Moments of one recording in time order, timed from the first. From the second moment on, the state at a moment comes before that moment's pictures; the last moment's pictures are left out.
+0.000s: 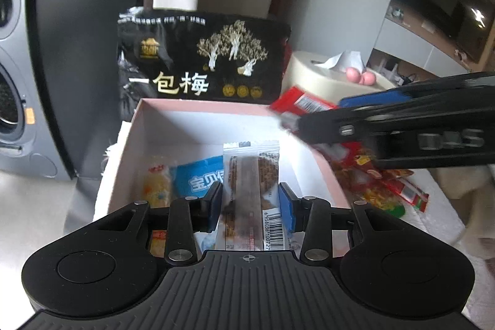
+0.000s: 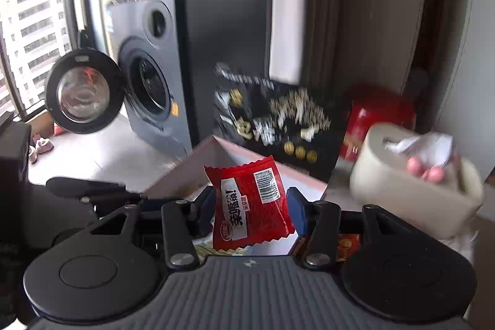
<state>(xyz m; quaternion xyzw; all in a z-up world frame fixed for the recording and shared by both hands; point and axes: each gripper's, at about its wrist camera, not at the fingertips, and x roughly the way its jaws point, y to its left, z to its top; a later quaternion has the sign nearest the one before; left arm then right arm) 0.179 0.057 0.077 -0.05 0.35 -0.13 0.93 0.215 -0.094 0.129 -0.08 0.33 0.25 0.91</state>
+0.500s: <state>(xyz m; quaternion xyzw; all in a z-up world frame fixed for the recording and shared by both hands) 0.196 0.075 0.058 -0.09 0.37 -0.13 0.92 0.270 -0.101 0.069 0.00 0.40 0.26 0.88</state>
